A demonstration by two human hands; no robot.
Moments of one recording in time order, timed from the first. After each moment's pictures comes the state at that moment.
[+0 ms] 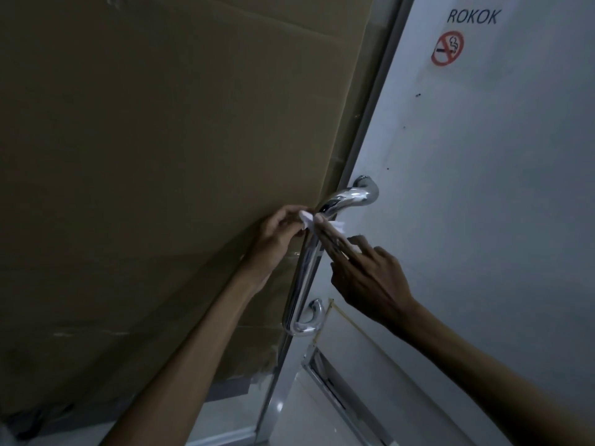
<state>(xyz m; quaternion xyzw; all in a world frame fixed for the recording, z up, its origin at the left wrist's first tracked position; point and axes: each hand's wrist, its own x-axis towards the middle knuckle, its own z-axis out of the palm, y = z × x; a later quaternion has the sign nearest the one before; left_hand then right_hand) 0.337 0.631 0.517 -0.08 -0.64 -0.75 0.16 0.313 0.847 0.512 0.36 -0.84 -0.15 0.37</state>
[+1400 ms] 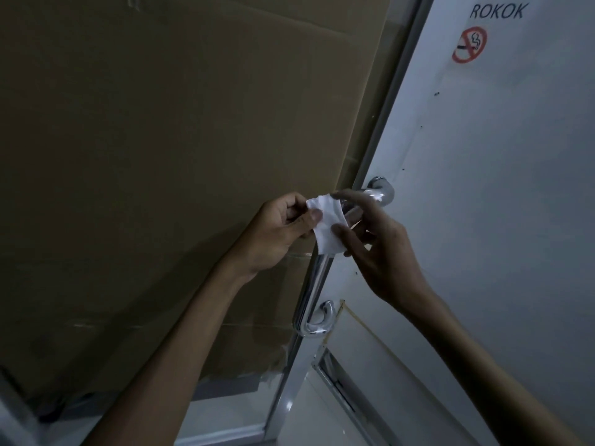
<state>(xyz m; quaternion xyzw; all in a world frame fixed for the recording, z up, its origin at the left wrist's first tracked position) 0.374 0.610 0.558 -0.15 -0.70 -0.68 0.15 0.351 0.811 0.579 0.40 -0.81 0.38 0.20</state>
